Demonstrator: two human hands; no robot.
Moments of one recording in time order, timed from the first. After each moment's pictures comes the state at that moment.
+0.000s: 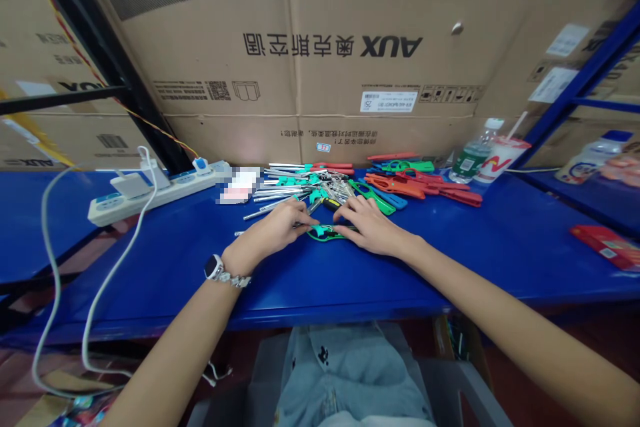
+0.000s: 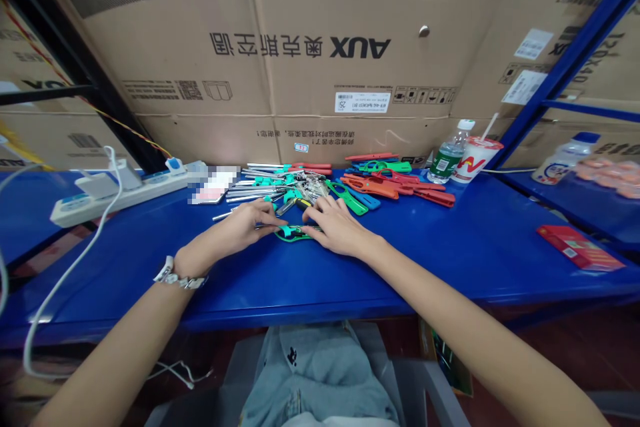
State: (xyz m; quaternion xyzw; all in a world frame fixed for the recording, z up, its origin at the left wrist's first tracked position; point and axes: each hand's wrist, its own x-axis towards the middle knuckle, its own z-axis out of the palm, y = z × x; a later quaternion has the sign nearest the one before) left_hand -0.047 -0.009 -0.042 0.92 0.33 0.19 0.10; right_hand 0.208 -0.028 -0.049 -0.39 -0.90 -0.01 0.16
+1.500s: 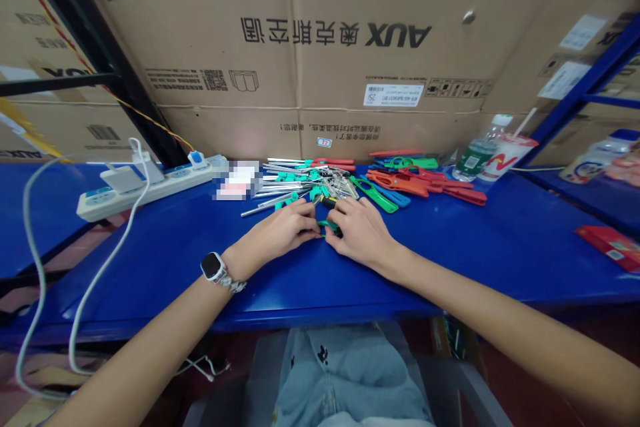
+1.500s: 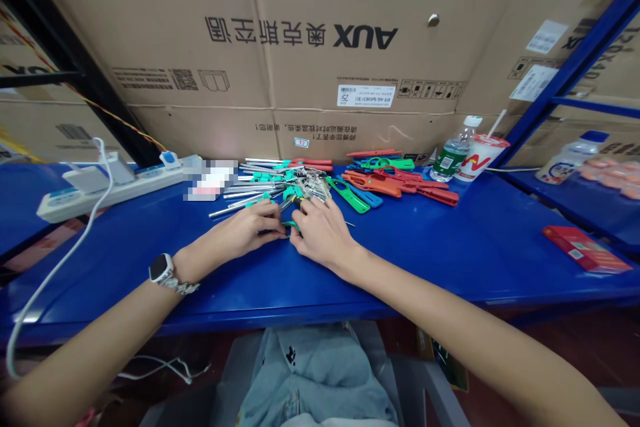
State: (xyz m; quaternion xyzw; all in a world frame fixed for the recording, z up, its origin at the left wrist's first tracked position) left_hand -0.044 -0.016 -0.048 0.95 0.25 0.20 0.05; right_hand 0.168 -0.046 -0.045 -0.45 -0.87 -0.10 0.17
